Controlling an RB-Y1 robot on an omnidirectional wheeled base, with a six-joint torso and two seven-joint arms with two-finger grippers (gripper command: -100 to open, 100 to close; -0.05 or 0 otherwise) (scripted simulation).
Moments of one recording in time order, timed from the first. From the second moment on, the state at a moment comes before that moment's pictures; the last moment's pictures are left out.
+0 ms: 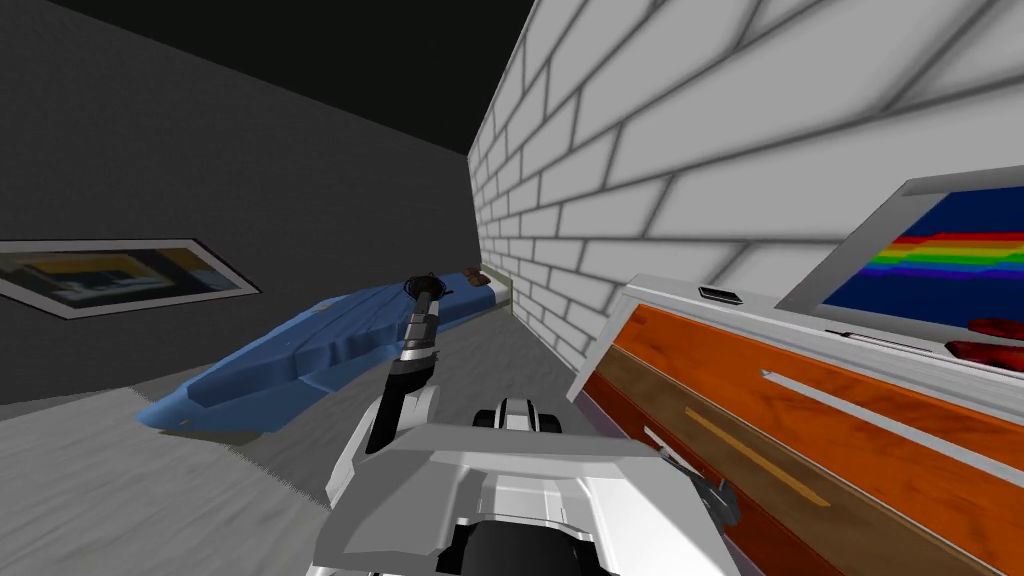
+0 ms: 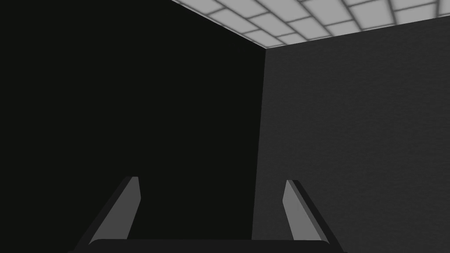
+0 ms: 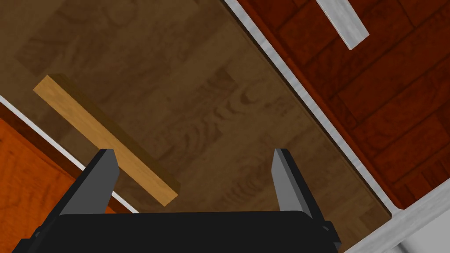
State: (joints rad) left arm 0.46 -0.01 0.08 -2.26 -0.12 -0.47 -0.12; right arm 0.44 -0.34 0.25 -1.13 1.48 1.10 -0.06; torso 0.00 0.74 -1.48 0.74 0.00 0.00
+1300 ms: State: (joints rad) left arm 0.46 -0.01 0.07 -2.26 -0.12 -0.47 -0.12; right arm 0.36 -0.41 0.27 -0.85 1.59 1.33 -0.06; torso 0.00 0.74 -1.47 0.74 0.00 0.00
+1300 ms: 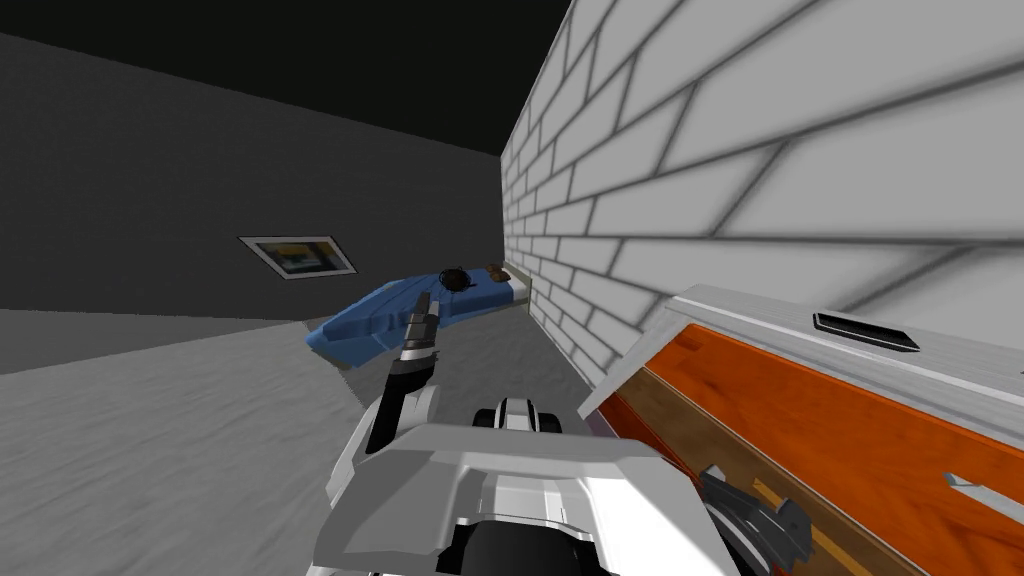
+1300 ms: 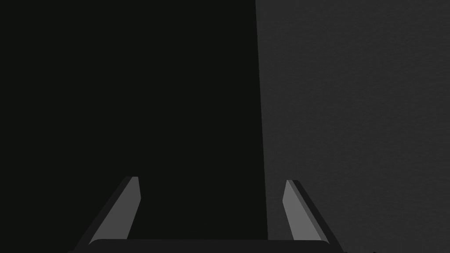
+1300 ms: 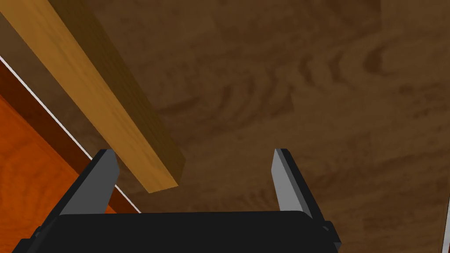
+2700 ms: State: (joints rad) left arm 0.46 -0.01 0.08 -2.26 -0.12 -0.47 -0.12; right arm 0.13 -0.42 0.27 -0.58 1.19 1.40 0.02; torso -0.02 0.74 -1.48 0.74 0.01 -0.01
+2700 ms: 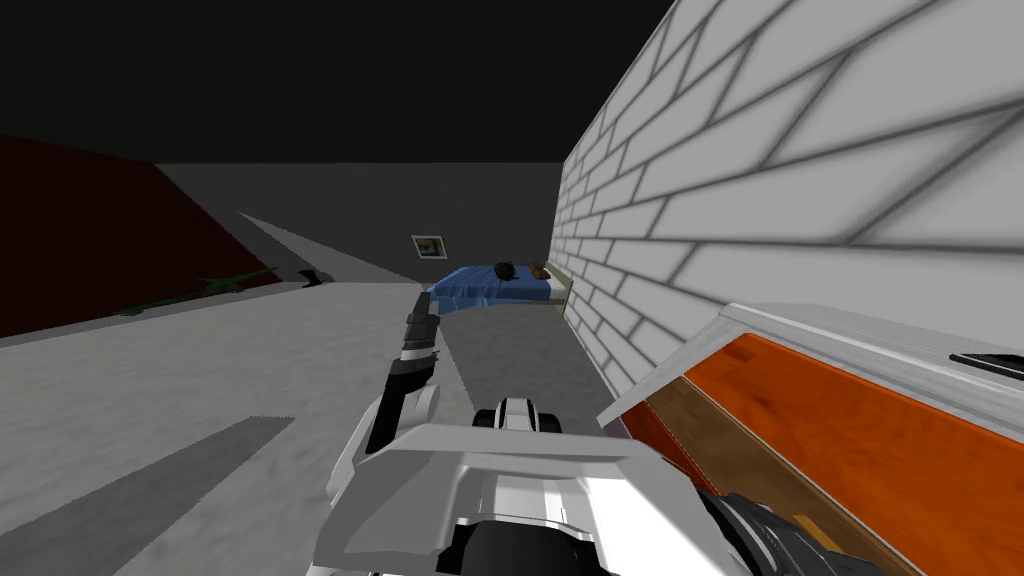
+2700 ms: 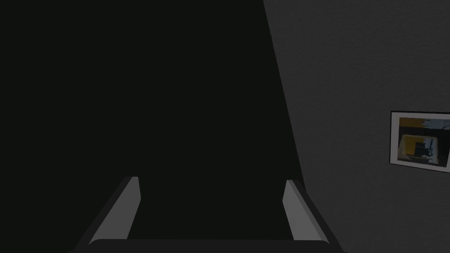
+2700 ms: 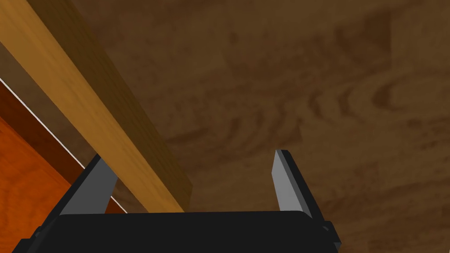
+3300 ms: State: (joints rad) left arm 0.46 -0.01 0.08 -2.26 -0.12 -0.47 -0.12; right arm 0.06 -0.44 0.26 -0.52 1.05 1.42 0.04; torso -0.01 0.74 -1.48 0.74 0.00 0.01
